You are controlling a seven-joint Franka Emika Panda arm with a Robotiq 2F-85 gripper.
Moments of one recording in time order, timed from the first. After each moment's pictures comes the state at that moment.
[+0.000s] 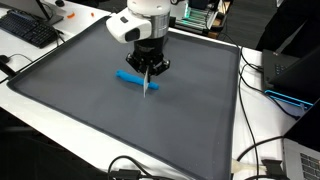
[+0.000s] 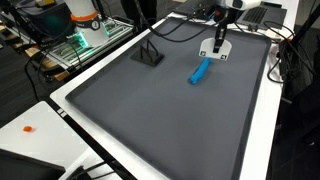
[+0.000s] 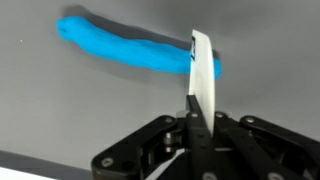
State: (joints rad) arm 0.18 0.55 0.08 -1.74 -0.17 2.35 0.06
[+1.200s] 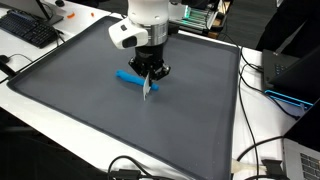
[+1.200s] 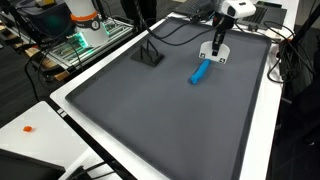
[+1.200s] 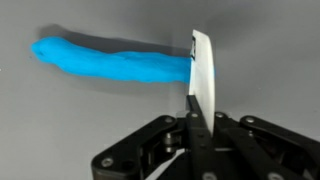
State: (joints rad) arm 0.18 0.58 0.07 -1.75 -0.13 2.39 0.16
